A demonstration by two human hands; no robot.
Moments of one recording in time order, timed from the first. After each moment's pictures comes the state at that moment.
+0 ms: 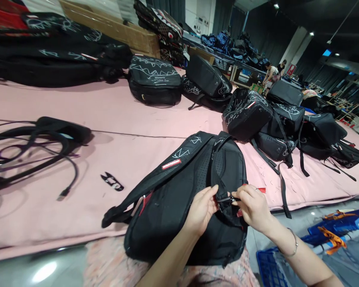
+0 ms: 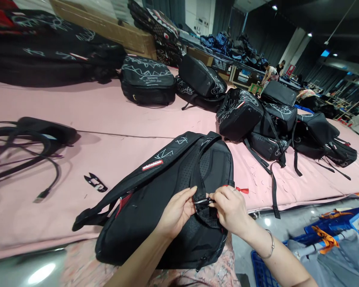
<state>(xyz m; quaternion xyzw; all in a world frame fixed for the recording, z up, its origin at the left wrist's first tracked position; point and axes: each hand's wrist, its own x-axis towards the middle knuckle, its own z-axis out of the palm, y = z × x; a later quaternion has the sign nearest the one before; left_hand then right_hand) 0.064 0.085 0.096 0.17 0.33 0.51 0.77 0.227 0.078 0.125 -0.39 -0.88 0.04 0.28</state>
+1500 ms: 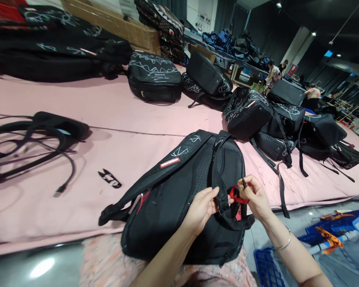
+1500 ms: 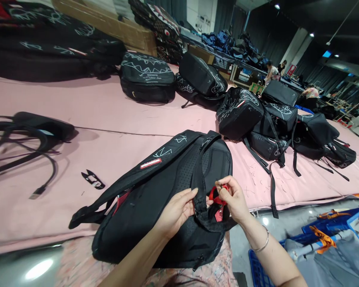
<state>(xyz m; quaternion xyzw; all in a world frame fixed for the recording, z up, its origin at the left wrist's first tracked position) 0.063 0.085 0.092 0.20 0.34 0.47 0.79 0.228 0.094 0.108 -0.39 -0.66 0.43 0.48</state>
